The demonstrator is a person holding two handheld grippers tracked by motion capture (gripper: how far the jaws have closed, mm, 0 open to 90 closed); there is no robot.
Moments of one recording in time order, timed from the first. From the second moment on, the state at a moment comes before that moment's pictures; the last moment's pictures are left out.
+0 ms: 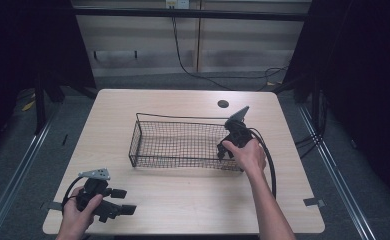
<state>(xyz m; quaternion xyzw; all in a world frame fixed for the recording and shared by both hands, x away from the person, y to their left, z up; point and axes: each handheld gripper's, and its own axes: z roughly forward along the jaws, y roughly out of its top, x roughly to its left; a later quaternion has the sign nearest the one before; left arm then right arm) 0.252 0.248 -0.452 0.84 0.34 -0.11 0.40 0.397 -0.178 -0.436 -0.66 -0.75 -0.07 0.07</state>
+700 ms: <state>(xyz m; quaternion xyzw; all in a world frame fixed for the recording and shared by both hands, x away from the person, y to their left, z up) 0.252 0.248 -0.452 0.84 0.34 -0.11 0.40 0.402 -0.171 -0.442 -0.66 -0.74 -0.06 0.05</state>
